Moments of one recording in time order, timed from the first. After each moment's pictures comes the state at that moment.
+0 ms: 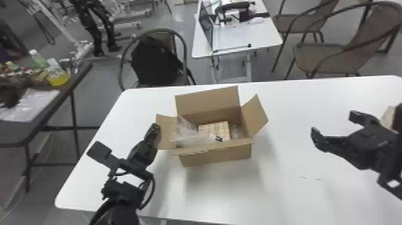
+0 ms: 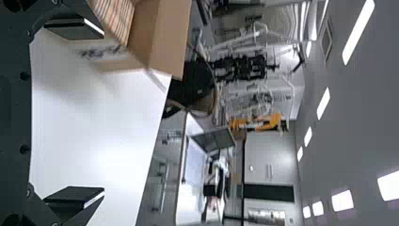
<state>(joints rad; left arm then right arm) 0.11 0.00 0.36 -1.57 0.71 0.14 -0.39 0.15 -0.05 -0.01 -1.94 0.02 0.35 0.55</state>
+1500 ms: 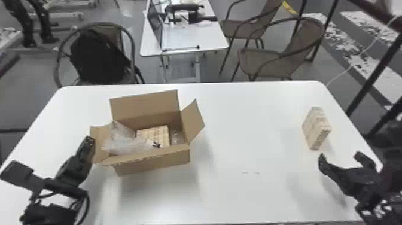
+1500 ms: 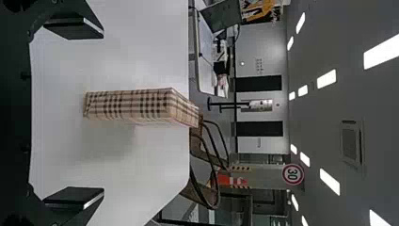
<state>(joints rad) 0.13 0.00 0.40 -1.52 0.73 0.12 -0.41 0.09 -0.07 -0.35 -1.34 -0.07 -0.18 0.48</state>
